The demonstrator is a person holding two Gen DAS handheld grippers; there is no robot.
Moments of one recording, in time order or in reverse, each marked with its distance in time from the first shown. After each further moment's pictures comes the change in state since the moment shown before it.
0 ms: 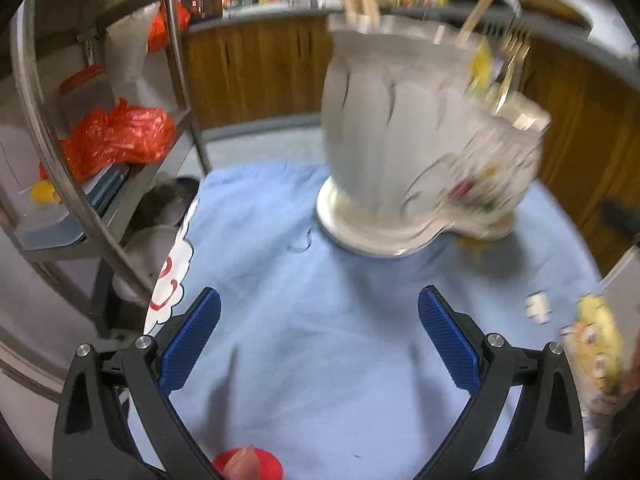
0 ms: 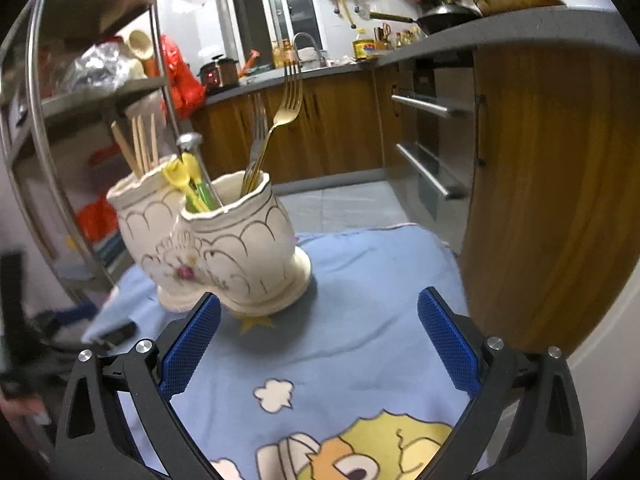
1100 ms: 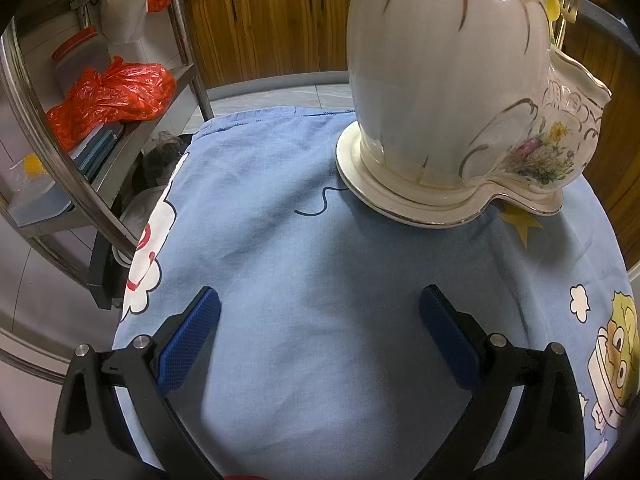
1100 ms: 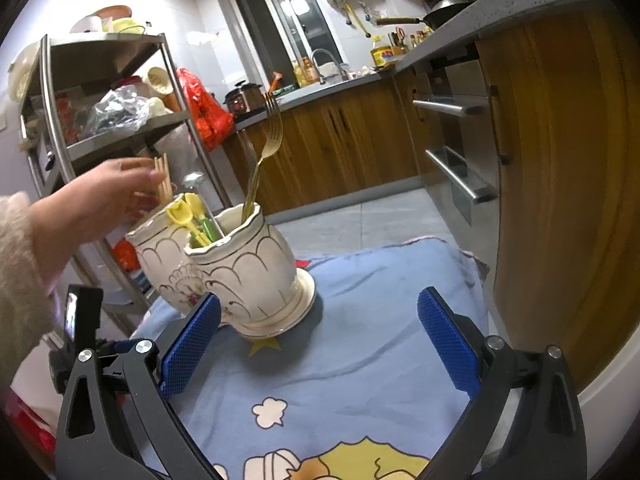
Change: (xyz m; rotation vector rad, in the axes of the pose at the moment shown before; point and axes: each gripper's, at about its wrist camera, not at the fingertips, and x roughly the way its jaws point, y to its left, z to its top) left arm 0.037 0.012 -0.004 -0.036 0.132 0.014; right arm 0.000 -0.044 0.011 0.066 -0.039 0.163
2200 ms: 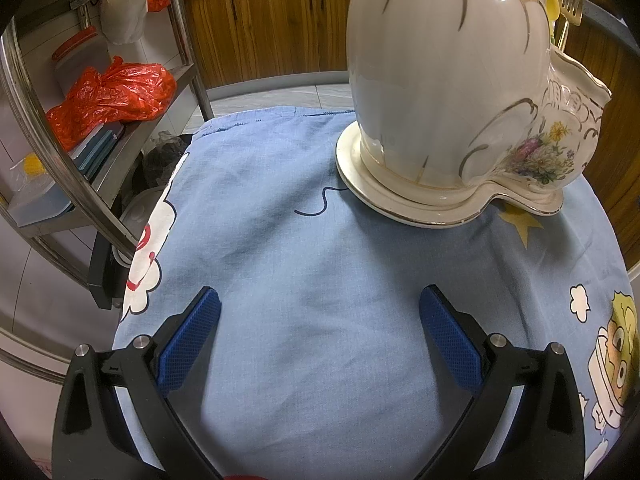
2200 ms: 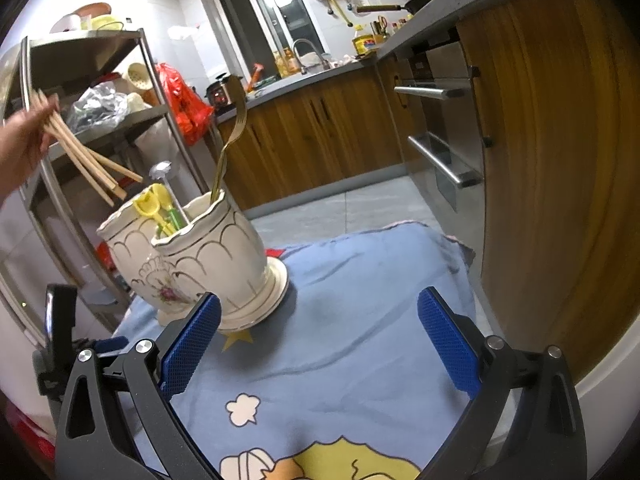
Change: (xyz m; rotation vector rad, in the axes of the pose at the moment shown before) left arm 0.001 0.000 0.000 0.002 0.001 0.003; right arm 0.013 -0.012 -0.006 0.043 0.029 -0.057
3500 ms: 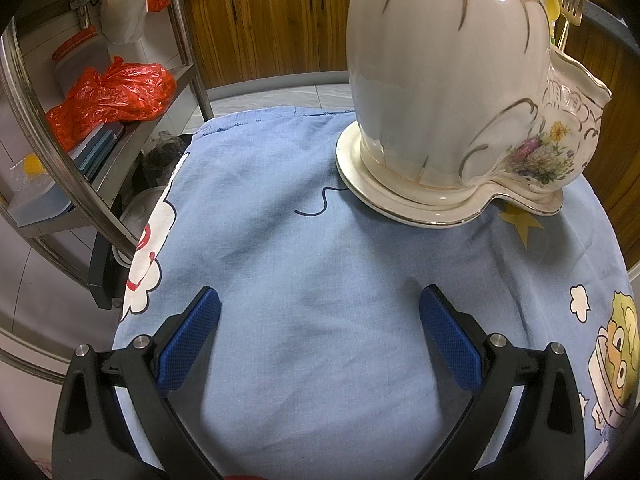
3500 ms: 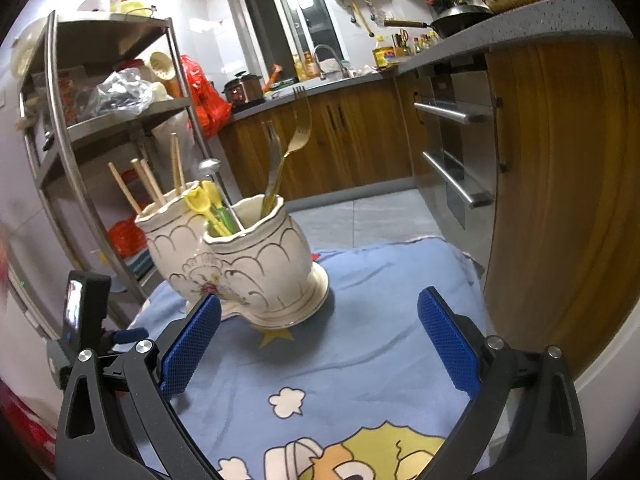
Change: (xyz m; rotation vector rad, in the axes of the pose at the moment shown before) left arm 0.000 0.000 0.000 0.001 0.000 0.002; right arm -0.026 0.046 -0.002 -0.094 -0.014 0.001
